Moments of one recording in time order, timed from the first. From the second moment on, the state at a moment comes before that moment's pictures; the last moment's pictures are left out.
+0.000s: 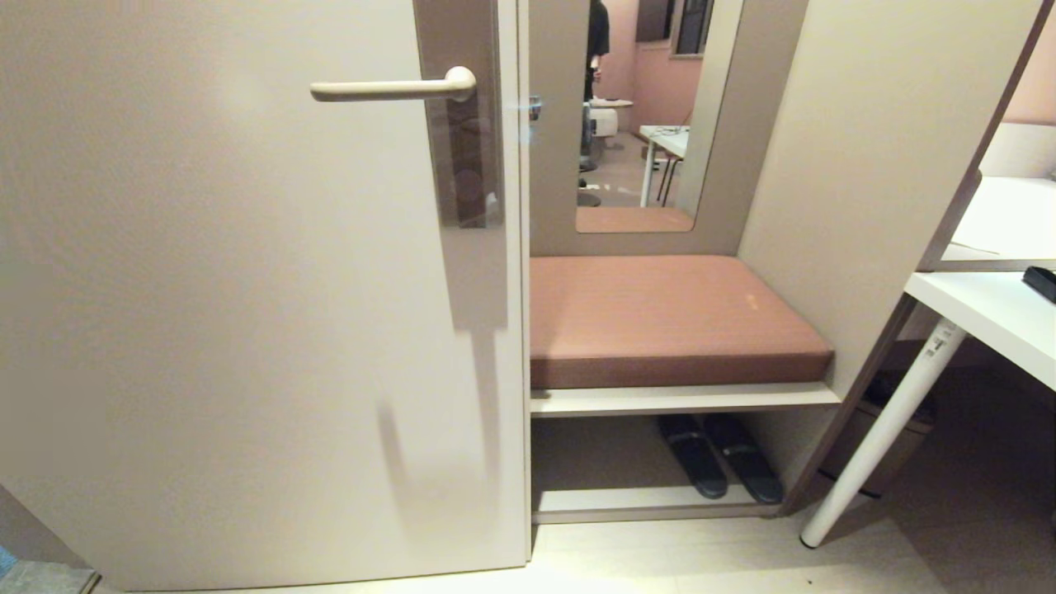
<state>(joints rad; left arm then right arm) 0.00 0.00 0.00 0.00 -0.01 0.08 -0.01 0.00 0.00 0.00 0.02 -0.04</state>
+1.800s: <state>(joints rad) 0.00 0.00 0.00 0.00 -0.01 0.08 -0.01 0.52 -0.53 0.01 0.02 -0.03</state>
